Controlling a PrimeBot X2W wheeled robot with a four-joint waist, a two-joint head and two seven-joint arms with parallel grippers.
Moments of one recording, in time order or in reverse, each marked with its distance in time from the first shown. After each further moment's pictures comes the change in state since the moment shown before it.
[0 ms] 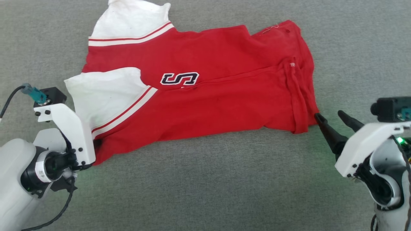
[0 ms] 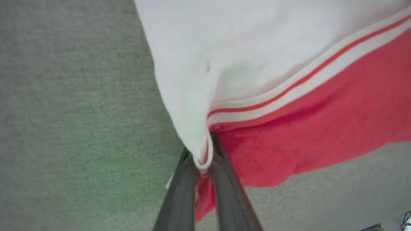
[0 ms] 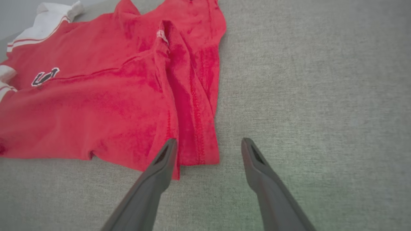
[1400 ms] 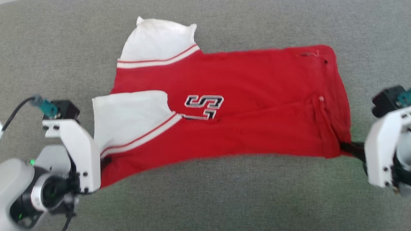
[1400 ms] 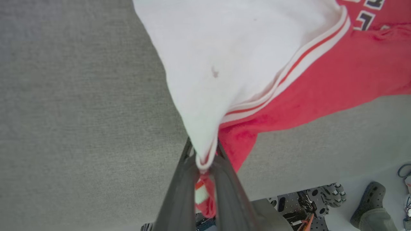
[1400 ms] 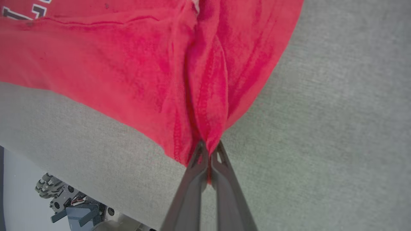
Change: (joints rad) left arm 0.065 0.117 0.006 -0.313 -0.012 0.084 0.054; right arm -0.063 -0.214 0.049 -0.113 0.178 0.000 0.624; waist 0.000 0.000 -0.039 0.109
